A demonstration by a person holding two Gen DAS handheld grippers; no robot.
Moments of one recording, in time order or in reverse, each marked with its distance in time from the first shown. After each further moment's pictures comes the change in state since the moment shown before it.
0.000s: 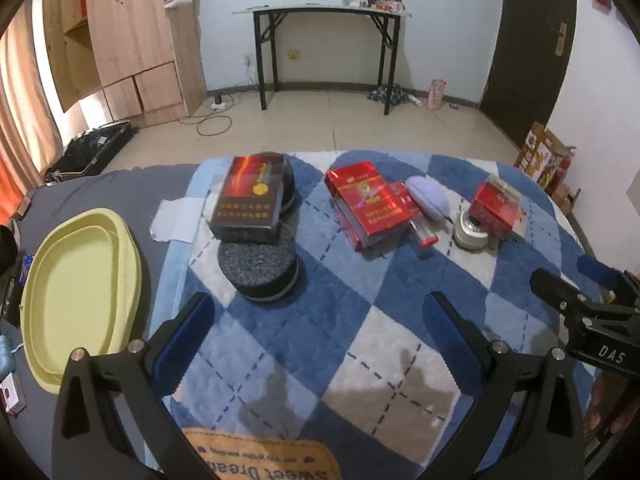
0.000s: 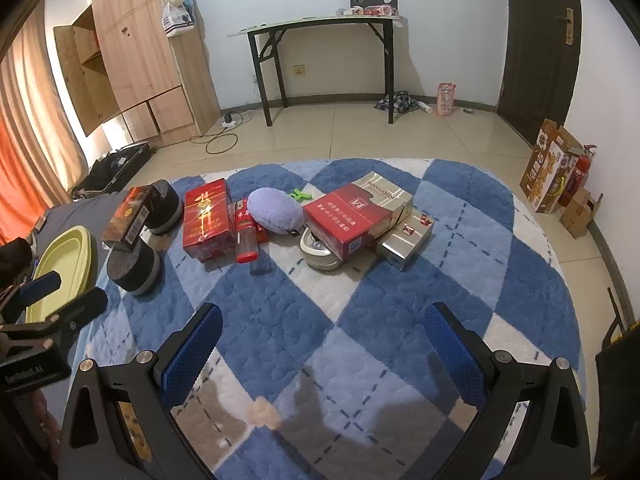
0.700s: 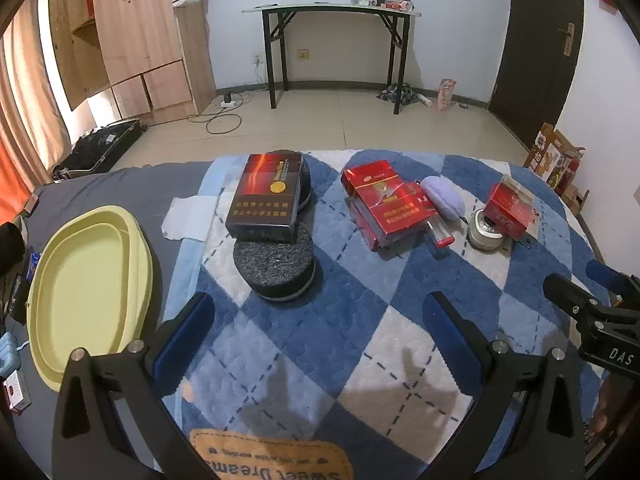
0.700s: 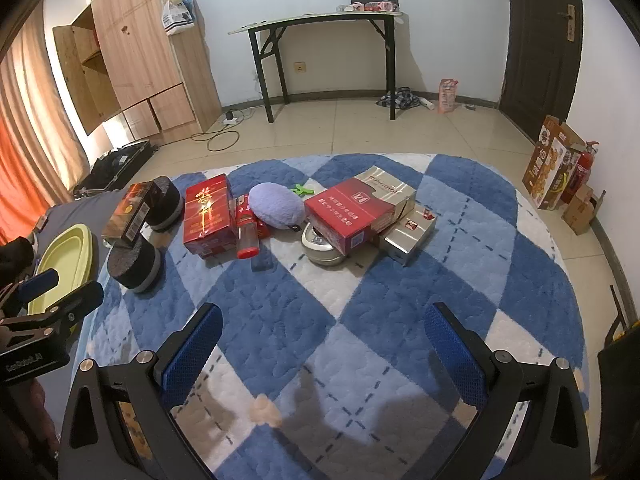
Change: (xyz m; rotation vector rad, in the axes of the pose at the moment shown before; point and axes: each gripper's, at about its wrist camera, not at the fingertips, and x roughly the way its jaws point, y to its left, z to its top) left arm 0.005 0.006 -0.001 -0.003 0.016 0.025; right arm 0.003 -0.001 -0.001 0.004 0.012 0.008
